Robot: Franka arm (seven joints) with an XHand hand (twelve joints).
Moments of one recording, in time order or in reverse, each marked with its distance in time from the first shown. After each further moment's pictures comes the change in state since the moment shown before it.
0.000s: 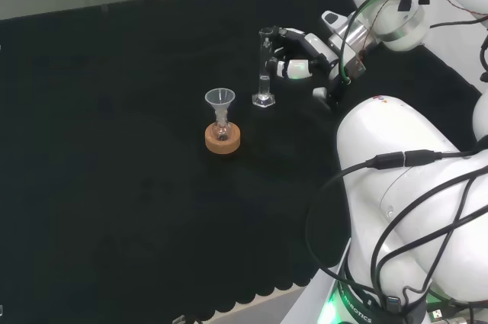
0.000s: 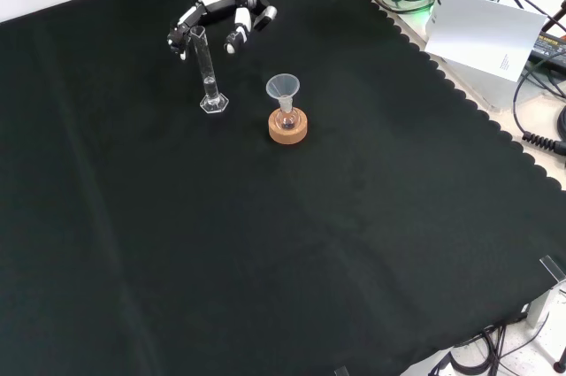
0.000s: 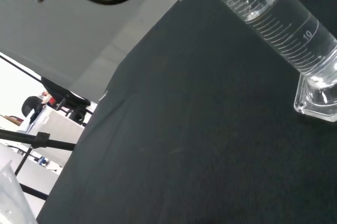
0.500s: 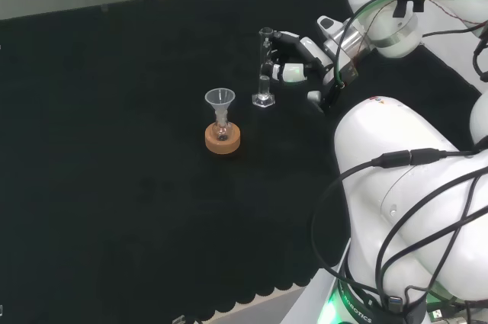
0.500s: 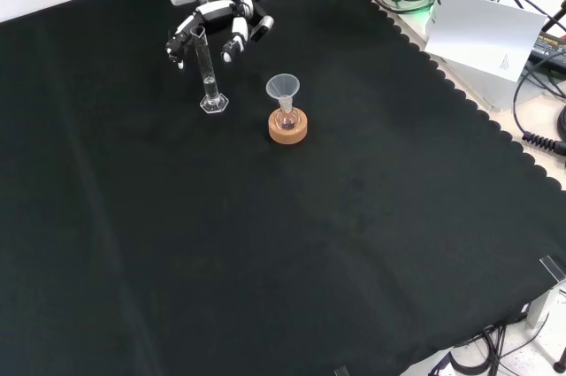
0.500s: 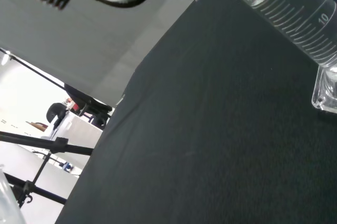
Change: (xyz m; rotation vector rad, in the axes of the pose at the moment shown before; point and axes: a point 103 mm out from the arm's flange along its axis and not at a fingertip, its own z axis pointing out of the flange) arm -0.008 0.012 0.014 -0.011 0.060 -0.037
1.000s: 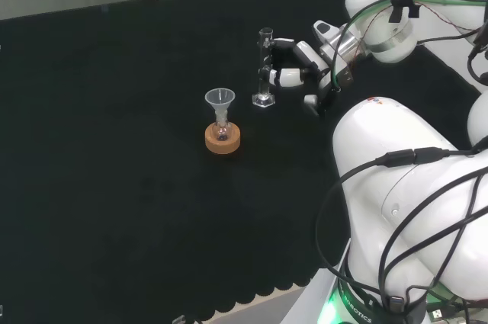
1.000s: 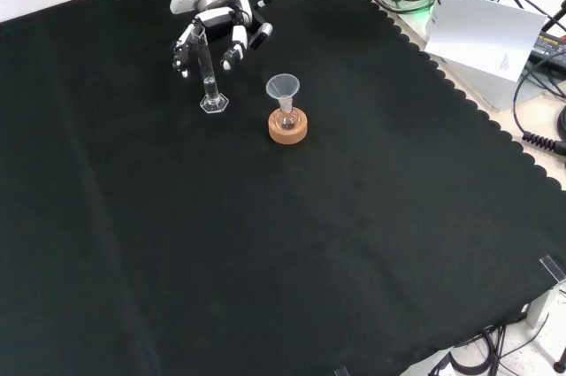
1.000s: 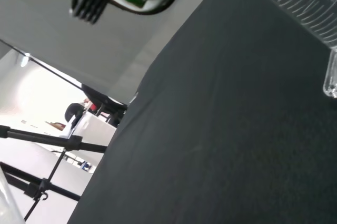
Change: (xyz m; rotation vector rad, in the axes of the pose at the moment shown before) arm -0.005 0.005 0.012 0.006 0.038 -0.038
